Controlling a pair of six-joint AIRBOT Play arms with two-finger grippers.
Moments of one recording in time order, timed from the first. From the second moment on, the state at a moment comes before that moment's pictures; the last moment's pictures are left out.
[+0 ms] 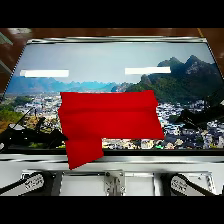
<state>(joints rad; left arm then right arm) 0.38 -1.25 0.46 0.84 -1.16 -1.18 -0.45 -1.27 1.00 -1.22 1.42 1.39</state>
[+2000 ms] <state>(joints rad) 0.23 -1.51 1.17 0.81 -1.19 -1.16 -0.16 -1.54 1.18 -0.95 0.91 1.40</state>
